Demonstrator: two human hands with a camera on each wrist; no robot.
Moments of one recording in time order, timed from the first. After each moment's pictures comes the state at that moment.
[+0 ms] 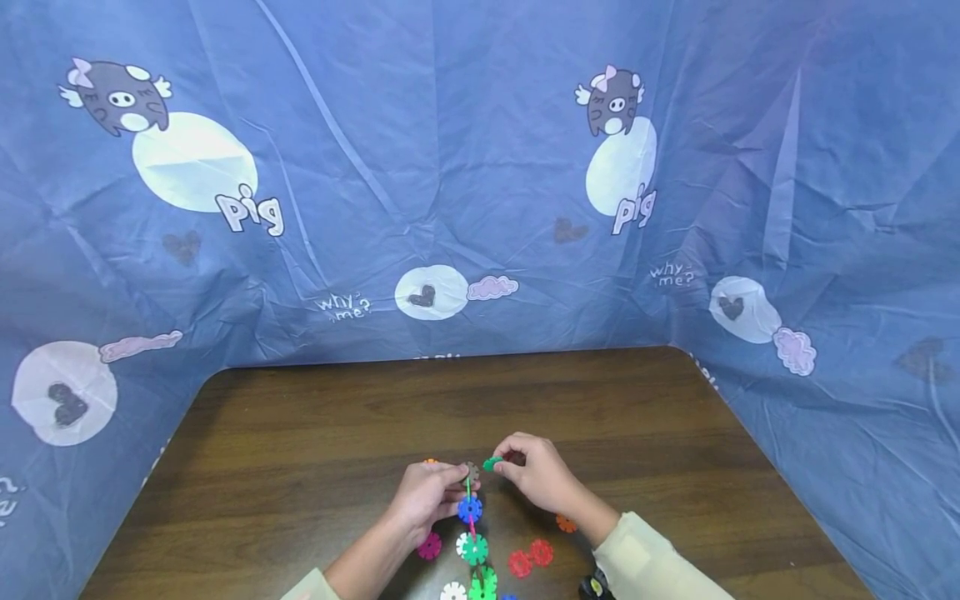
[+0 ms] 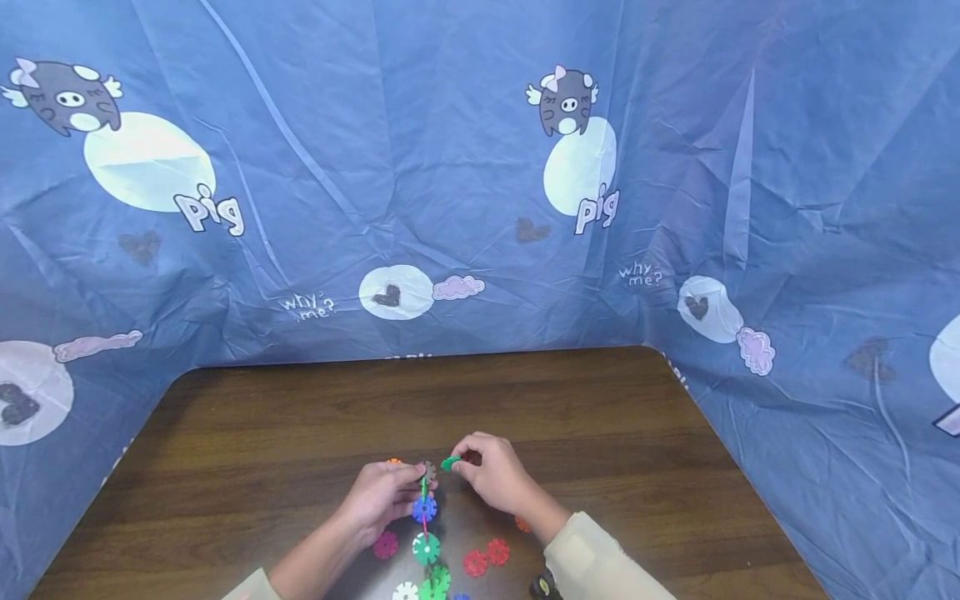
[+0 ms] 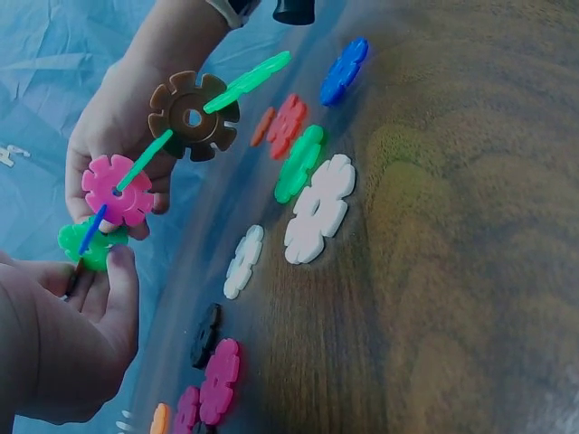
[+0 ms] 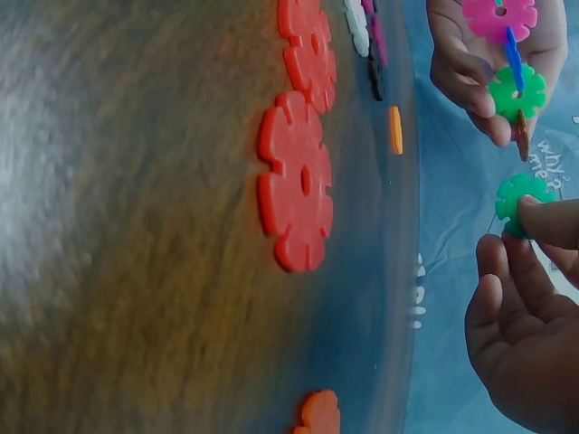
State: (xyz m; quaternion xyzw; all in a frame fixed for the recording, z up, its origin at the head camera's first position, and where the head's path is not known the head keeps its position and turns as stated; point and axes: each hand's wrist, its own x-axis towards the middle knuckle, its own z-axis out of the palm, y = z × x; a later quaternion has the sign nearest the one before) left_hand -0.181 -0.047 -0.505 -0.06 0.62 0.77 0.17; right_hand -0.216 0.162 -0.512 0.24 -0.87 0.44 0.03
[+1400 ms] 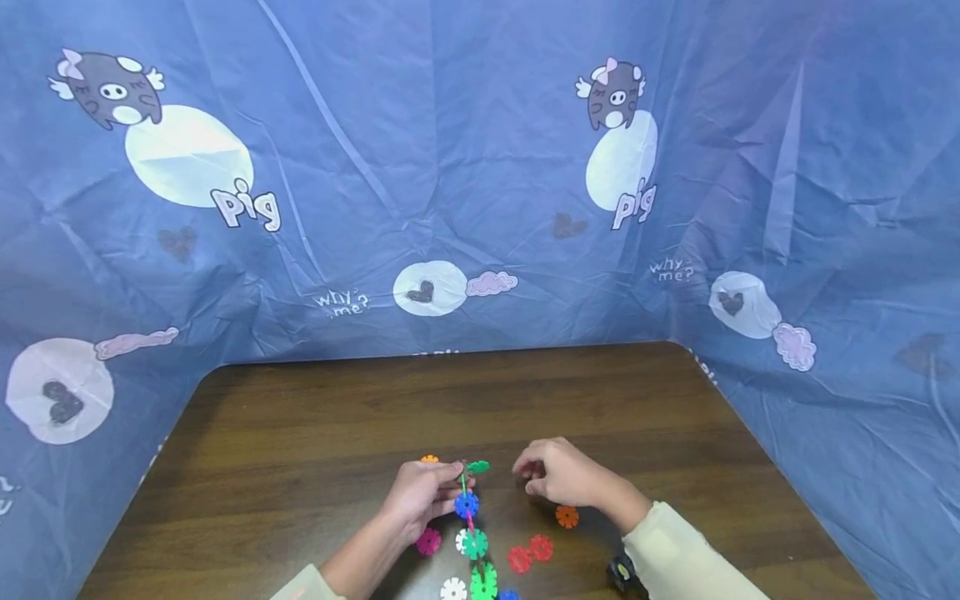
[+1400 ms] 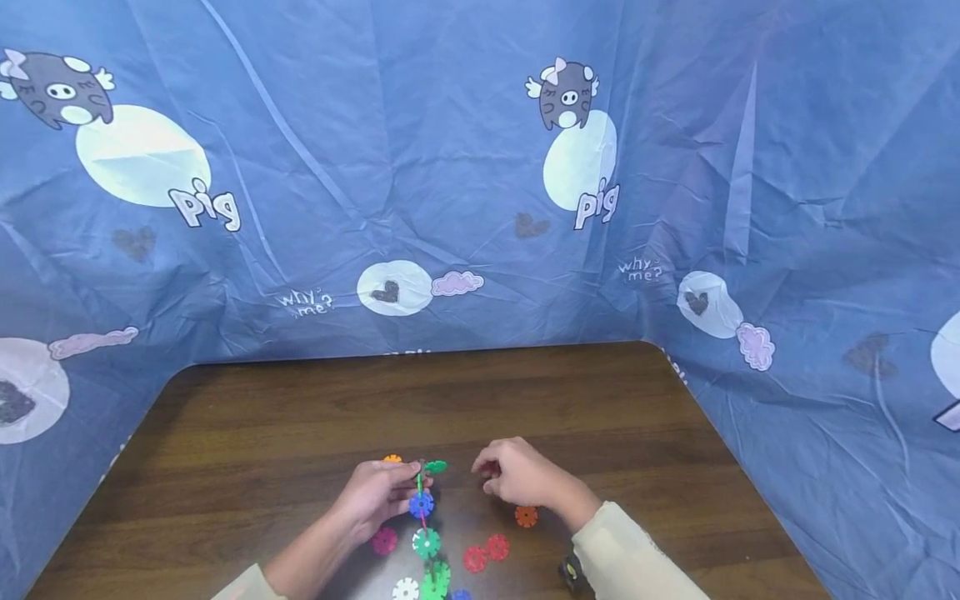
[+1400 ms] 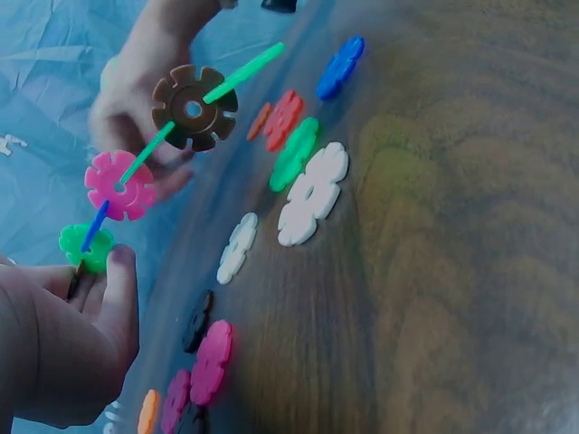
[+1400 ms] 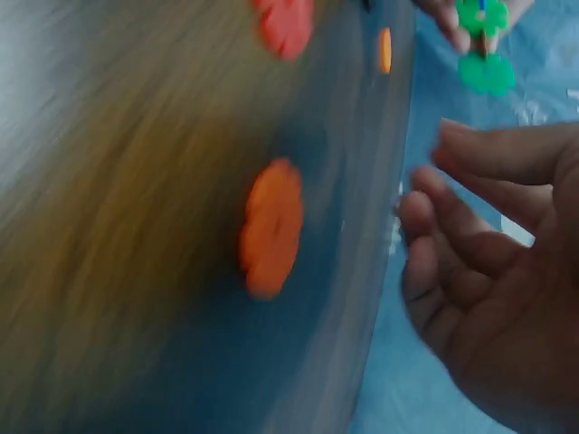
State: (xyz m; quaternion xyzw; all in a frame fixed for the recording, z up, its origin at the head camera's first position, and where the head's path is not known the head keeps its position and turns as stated) left_hand -0.183 -0.054 -0.512 -0.07 0.59 0.78 0.18; right_hand -0.218 0.202 -0.495 0.34 -0.89 0.29 -0.07
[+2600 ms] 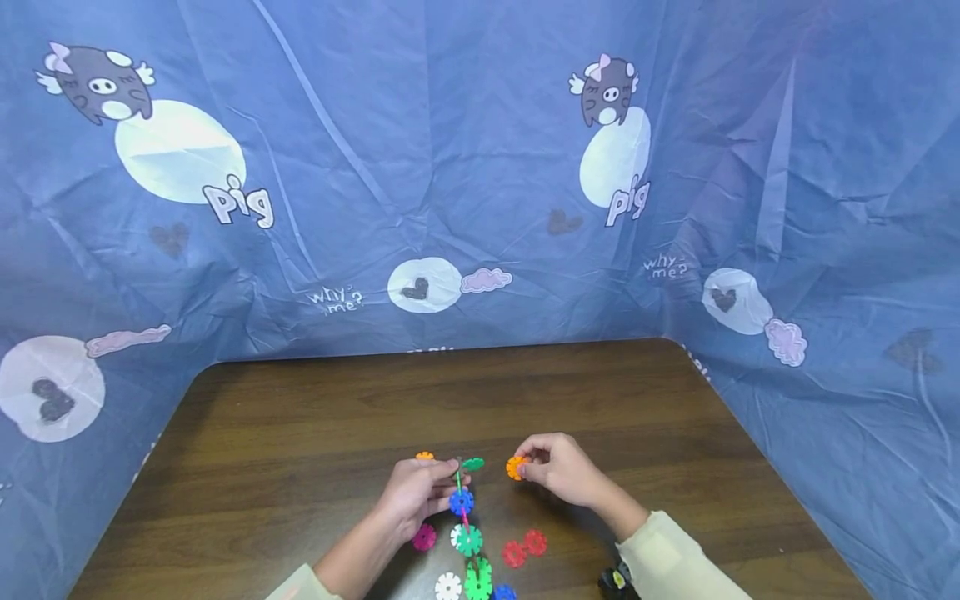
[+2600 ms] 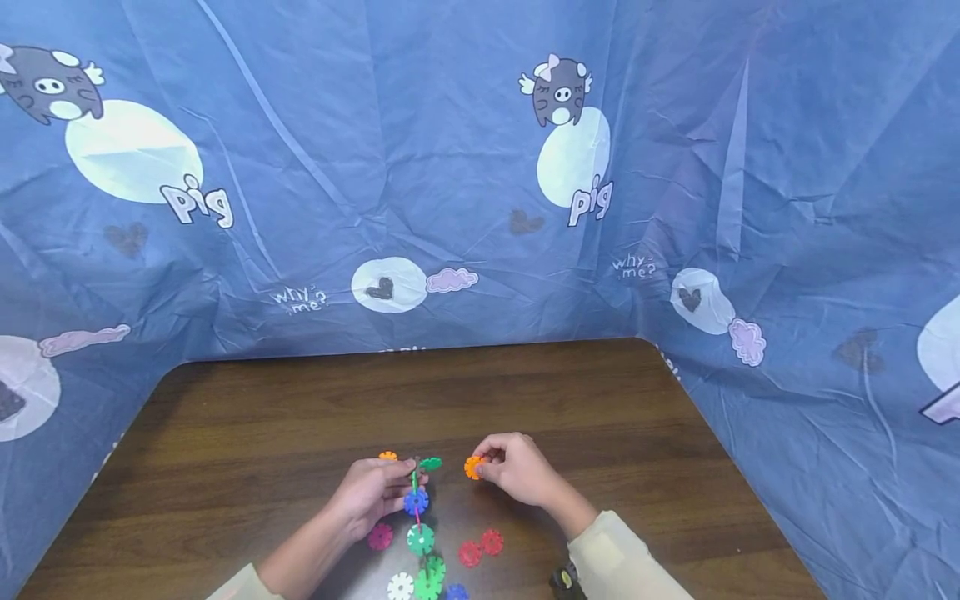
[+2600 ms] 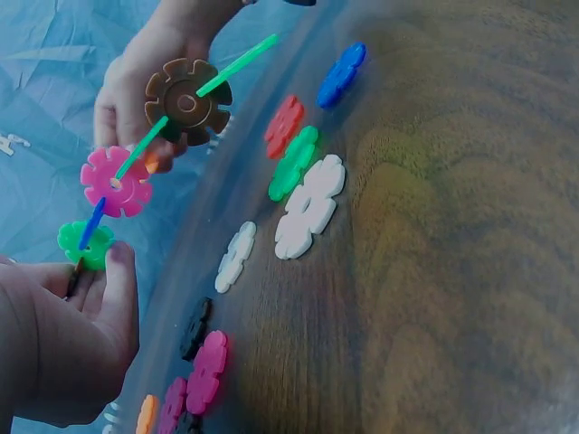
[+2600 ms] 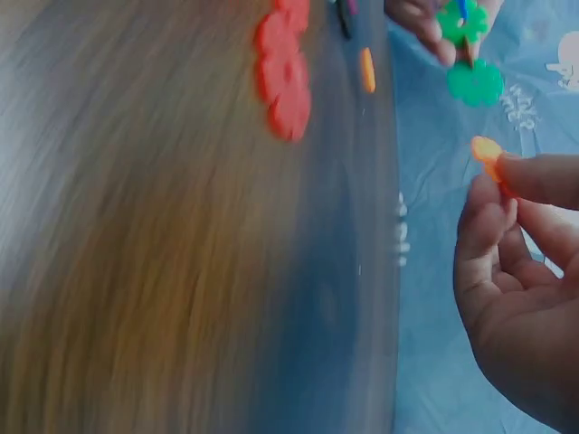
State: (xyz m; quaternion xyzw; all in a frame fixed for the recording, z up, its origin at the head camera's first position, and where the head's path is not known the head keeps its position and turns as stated) left_hand -0.180 -0.052 -0.508 -0.08 0.59 0.78 0.19; right_hand -0.209 0.207 -0.504 0.22 -0.84 0.48 -0.07
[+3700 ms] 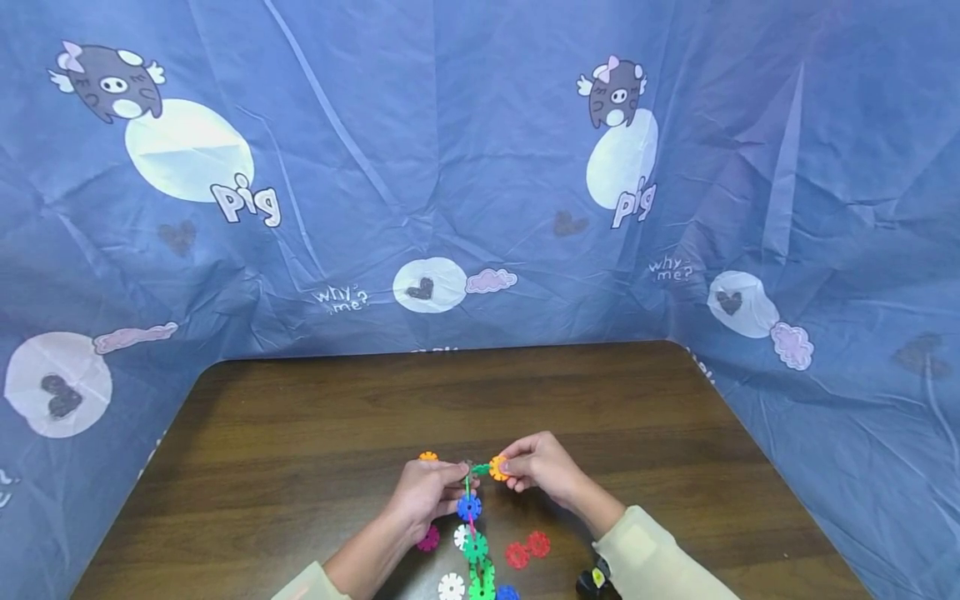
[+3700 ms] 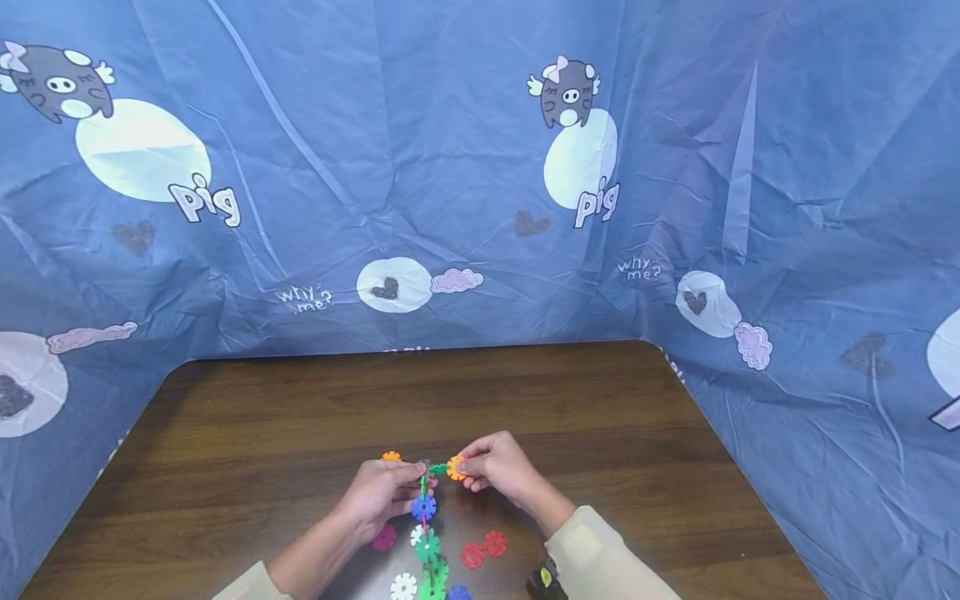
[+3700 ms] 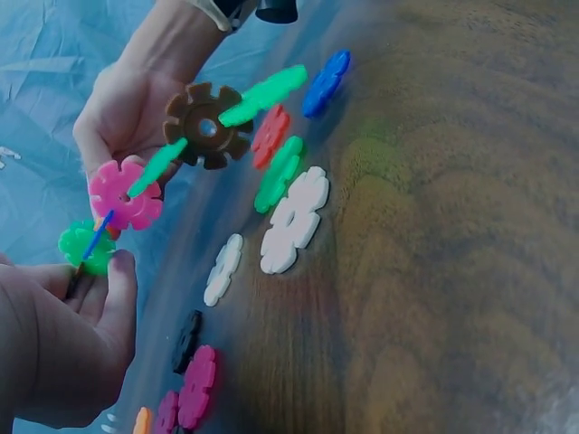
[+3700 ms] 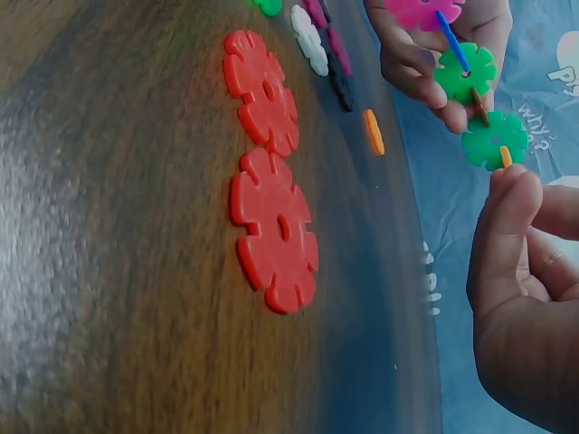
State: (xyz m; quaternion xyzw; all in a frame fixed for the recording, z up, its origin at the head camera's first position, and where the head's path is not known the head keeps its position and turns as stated) left_hand -0.178 -0.045 -0.511 -0.07 0.61 0.77 0.17; right_hand -0.214 0.170 -0.510 0.08 -0.73 0.66 -0.18
